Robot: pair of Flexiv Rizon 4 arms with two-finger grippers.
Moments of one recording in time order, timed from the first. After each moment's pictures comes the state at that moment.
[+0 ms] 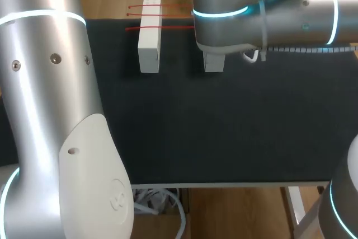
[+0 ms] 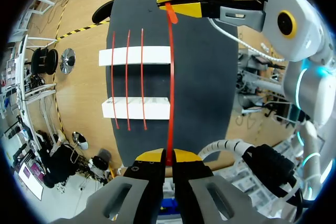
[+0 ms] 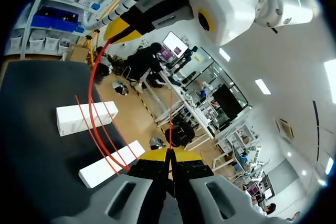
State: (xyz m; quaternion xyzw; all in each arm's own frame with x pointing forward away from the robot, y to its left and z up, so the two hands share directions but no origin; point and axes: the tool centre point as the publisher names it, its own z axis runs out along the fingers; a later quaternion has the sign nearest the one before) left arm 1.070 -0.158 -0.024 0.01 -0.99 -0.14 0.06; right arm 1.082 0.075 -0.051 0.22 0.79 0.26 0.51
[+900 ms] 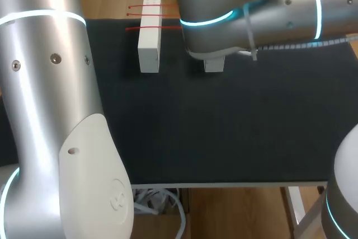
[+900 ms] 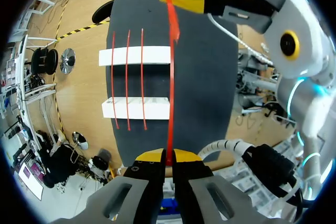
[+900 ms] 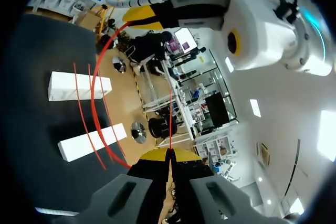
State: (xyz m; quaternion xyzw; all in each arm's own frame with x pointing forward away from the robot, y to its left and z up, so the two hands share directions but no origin) left arm 1.070 -0.158 -0.024 0.01 -0.99 -0.14 0.06; right arm 1.084 0.076 -0.034 0.13 0.80 0.14 0.57
